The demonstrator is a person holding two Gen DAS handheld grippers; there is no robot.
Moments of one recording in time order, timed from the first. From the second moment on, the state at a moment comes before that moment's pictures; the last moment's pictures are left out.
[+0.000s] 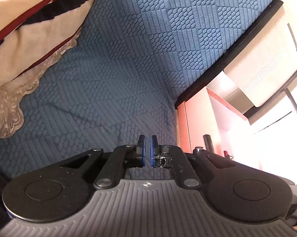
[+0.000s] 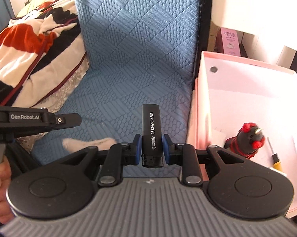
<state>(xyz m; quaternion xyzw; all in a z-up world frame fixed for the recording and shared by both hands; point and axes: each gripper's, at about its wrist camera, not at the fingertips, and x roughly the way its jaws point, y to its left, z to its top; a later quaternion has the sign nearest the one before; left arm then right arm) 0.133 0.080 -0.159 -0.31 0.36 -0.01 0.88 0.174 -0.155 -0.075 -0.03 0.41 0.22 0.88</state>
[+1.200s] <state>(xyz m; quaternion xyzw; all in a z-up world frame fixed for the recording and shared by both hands) 0.141 0.060 -0.231 -0.22 0.46 -0.03 0.86 0.148 -0.125 -0.108 -0.04 0.49 0.19 0.85</state>
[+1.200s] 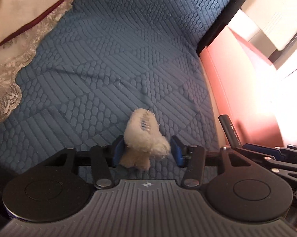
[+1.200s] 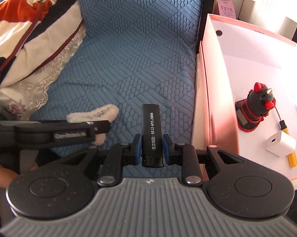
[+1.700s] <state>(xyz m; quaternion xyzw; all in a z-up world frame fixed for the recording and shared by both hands) 0.135 0.060 -0.194 -0.24 0.42 -0.03 0.87 0.145 -0.135 -0.081 -0.03 0.47 0.17 0.86</state>
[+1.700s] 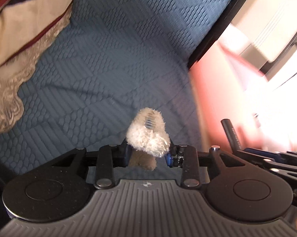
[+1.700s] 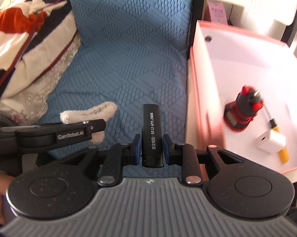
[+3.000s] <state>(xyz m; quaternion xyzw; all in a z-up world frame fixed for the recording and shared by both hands) 0.220 -0.149 -0.065 -0.17 0.38 -0.16 0.89 0.166 -0.348 -0.032 0.05 0.41 0.10 0.91</state>
